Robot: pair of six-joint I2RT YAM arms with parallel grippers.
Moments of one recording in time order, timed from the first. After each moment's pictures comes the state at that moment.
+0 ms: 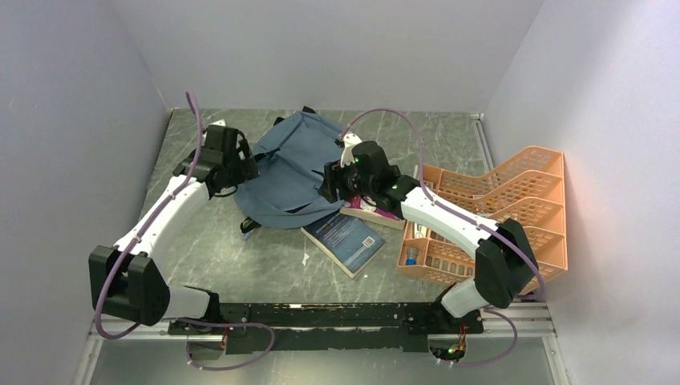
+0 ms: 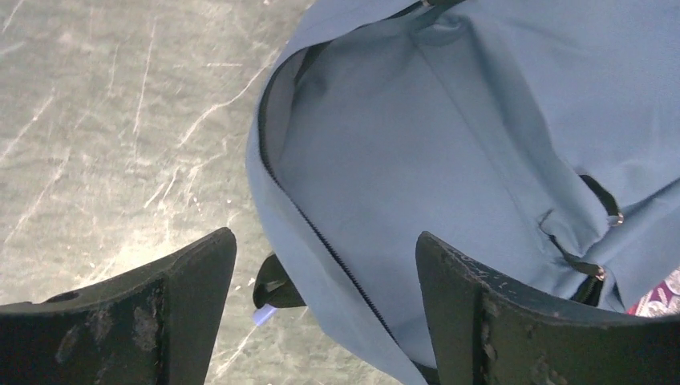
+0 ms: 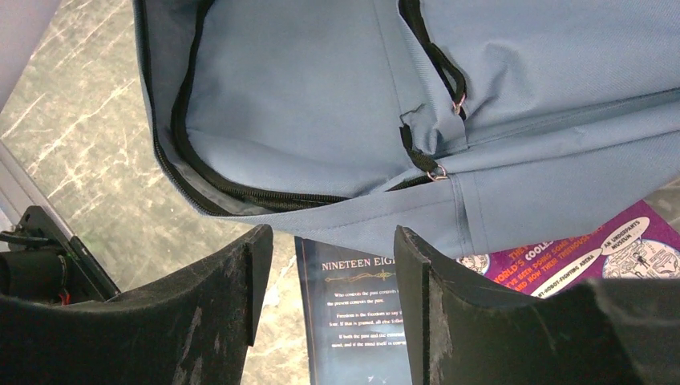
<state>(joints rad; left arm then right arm) -0.25 1.34 1.12 -0.59 -0.25 -0.53 0.70 1.48 1.08 -0.14 -0.16 0.28</state>
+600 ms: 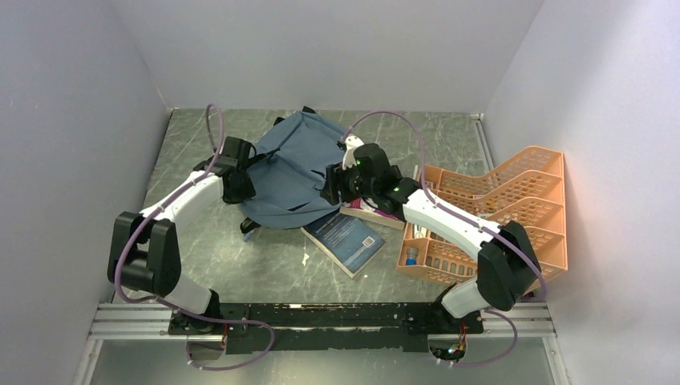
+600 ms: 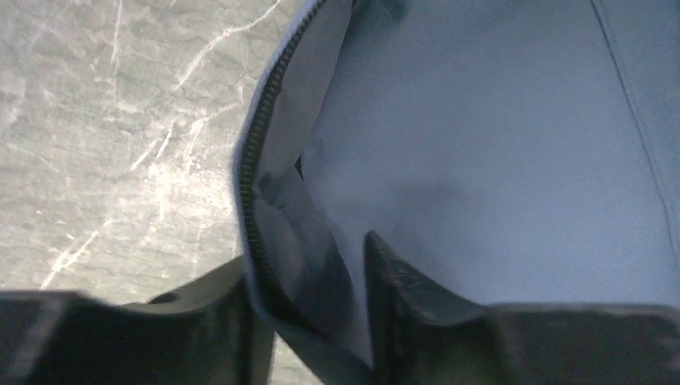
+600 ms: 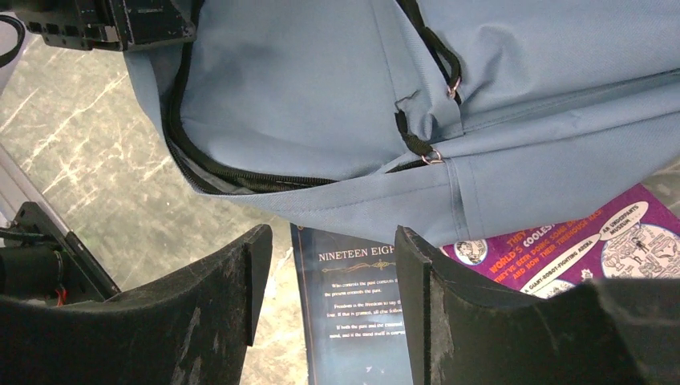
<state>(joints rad) -0.25 1.51 1.02 -0.58 -0.30 -0.60 0.70 1.47 1.05 -0.15 -0.15 0.28</state>
